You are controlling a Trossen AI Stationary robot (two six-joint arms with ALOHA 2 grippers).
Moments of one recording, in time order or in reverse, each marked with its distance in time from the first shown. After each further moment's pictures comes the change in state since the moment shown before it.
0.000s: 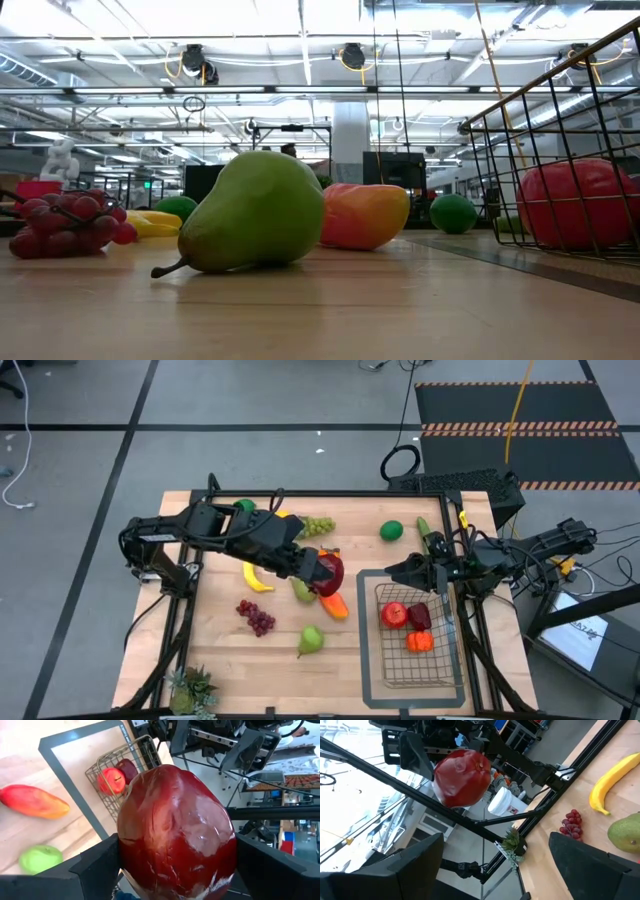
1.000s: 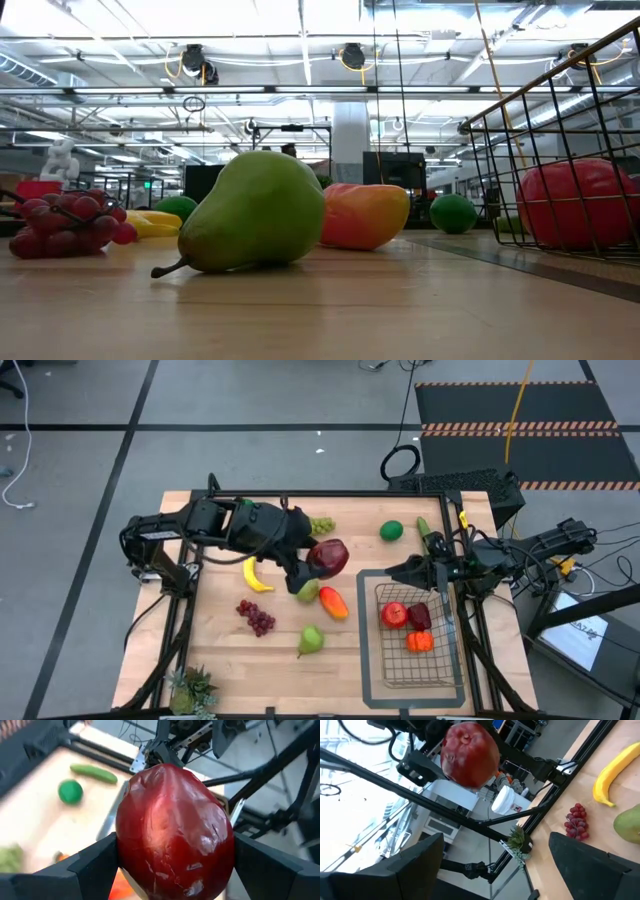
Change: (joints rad) left arm 0.038 0.000 0.000 0.010 -0.093 0.848; right arm 0.000 0.000 0.000 0.001 -0.002 0.075
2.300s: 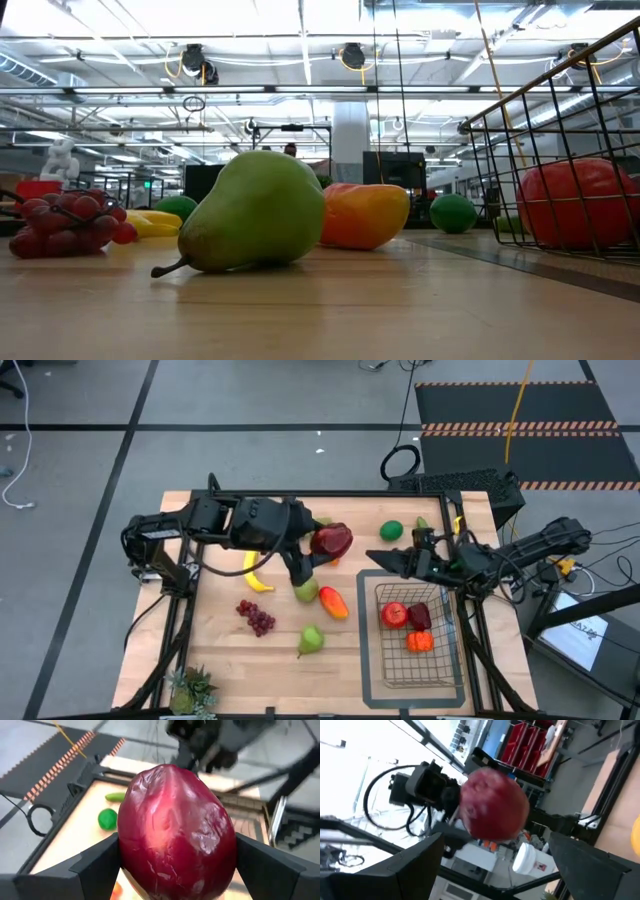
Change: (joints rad) left arm 0.012 0.011 -0.001 0.037 -0.124 0.209; right arm 0.000 0.243 0.023 0.457 0.293 0.027
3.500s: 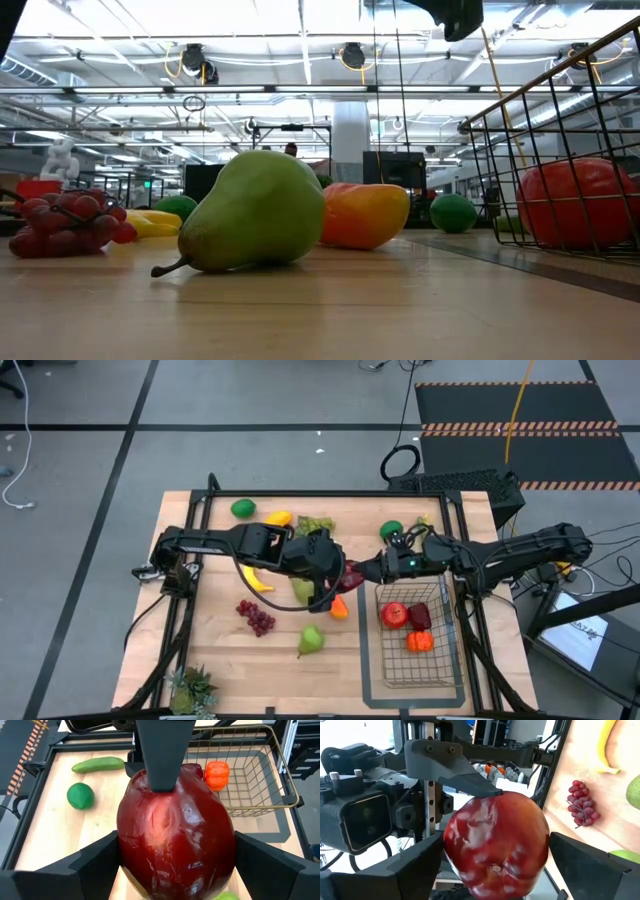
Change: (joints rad) left arm -0.036 0.182 0.000 -0.037 0.071 0.162; right arm -0.200 0.071 0.001 -0.240 -0.492 0.303
